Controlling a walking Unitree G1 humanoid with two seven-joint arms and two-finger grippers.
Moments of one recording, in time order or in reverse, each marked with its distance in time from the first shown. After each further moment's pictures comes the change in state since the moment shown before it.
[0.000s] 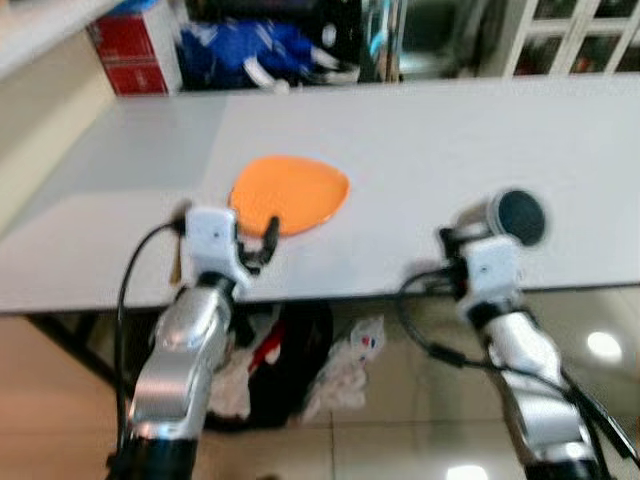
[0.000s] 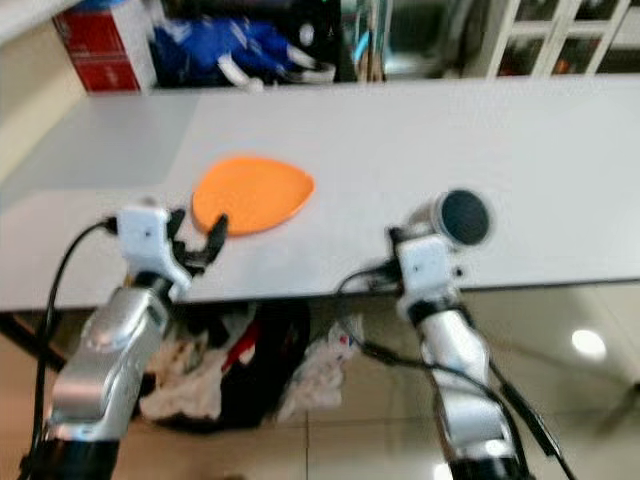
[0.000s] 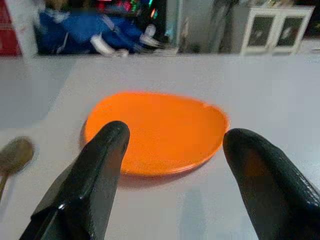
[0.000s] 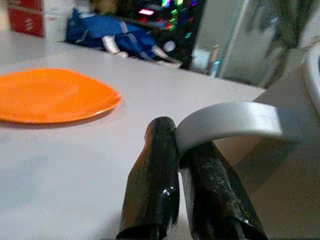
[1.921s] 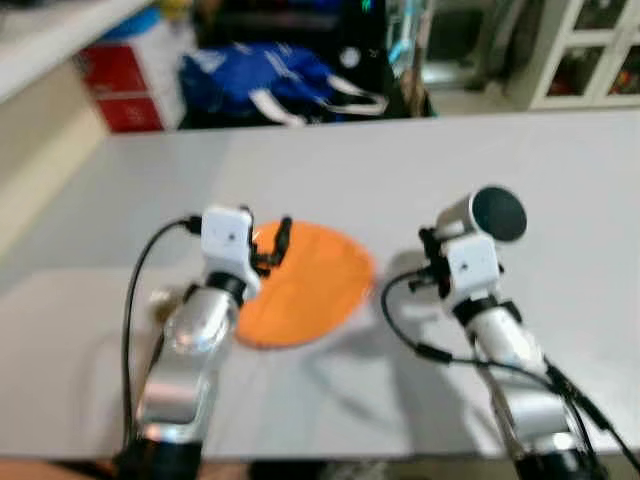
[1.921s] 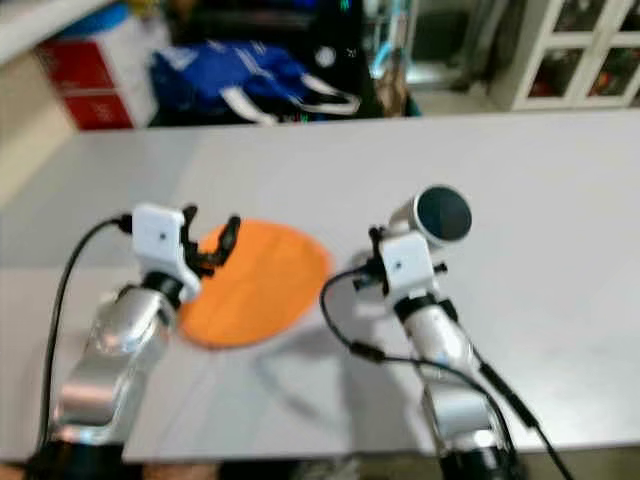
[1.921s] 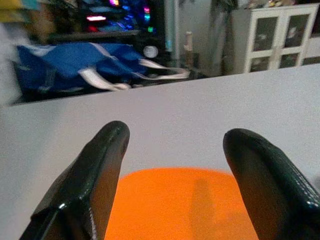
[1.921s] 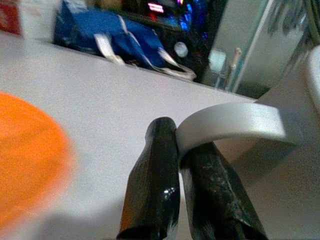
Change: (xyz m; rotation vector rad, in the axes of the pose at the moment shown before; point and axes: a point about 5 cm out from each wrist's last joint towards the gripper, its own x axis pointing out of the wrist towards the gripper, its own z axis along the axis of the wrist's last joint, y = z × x) left arm 0.001 -0.024 0.006 0.054 -0.039 -0.091; right arm 0.007 0.003 -0.001 -0.039 0.042 0.028
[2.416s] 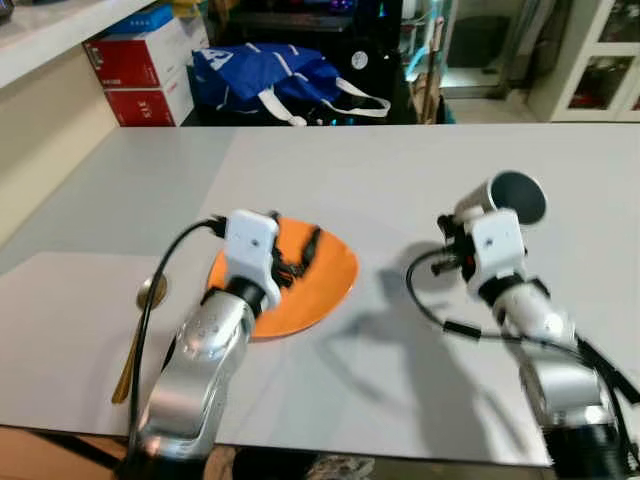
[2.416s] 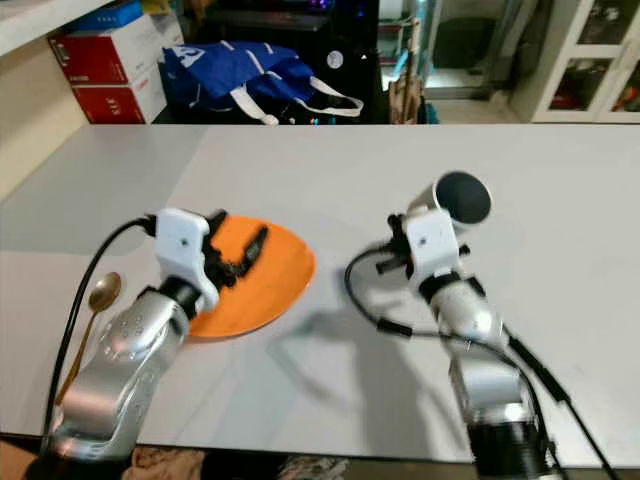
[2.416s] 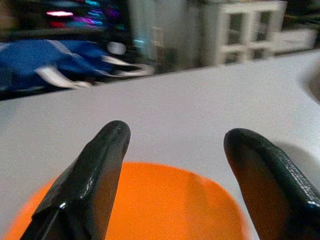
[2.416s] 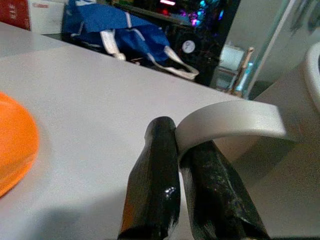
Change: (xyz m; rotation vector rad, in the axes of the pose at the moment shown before) left arm -0.014 -0.019 0.004 0.015 0.049 -0.182; right arm 0.015 -0.035 0.012 -0.011 0.036 0.040
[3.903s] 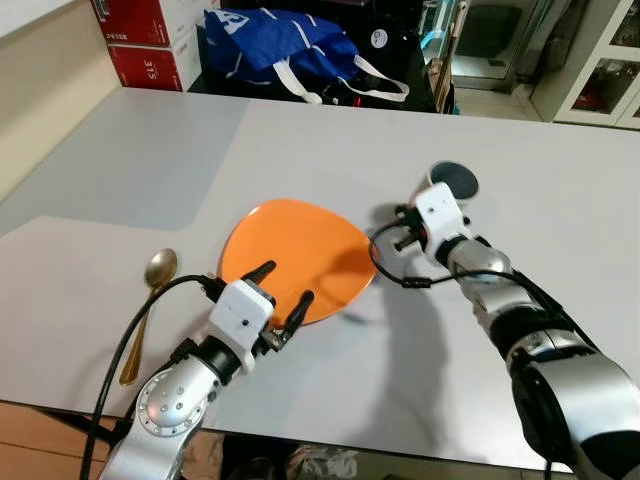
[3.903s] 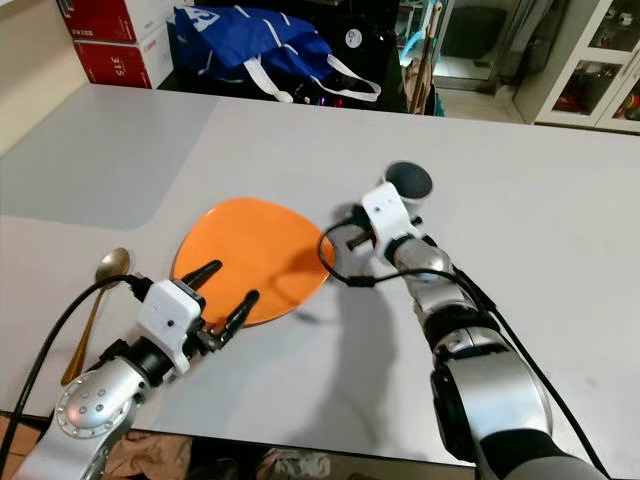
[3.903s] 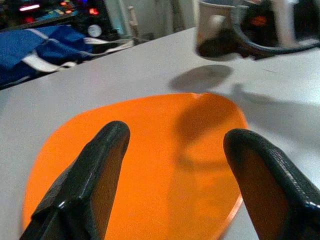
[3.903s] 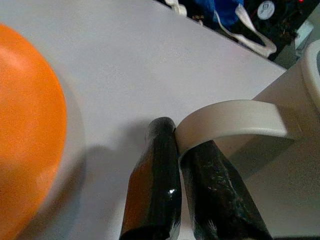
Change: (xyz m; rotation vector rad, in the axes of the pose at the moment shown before) left arm -0.051 0.000 -0.034 0.256 0.013 -0.133; right arm 0.079 0.019 -0.019 -0.063 0.103 0.179
